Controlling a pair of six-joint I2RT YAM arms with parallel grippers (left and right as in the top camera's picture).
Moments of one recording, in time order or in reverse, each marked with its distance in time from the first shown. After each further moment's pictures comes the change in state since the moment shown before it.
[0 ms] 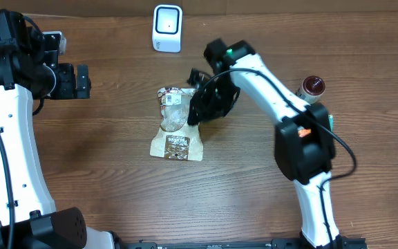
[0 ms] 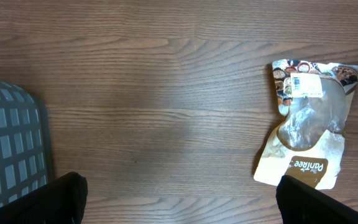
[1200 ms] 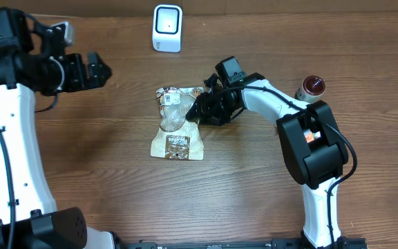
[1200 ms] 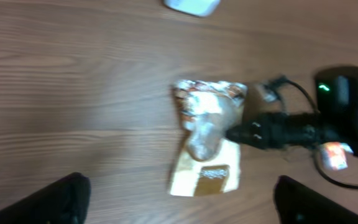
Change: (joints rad) left arm -0.024 0.004 -0.008 0.040 0.323 -0.122; right arm -0.037 -0.061 -0.486 0.746 -0.097 0.601
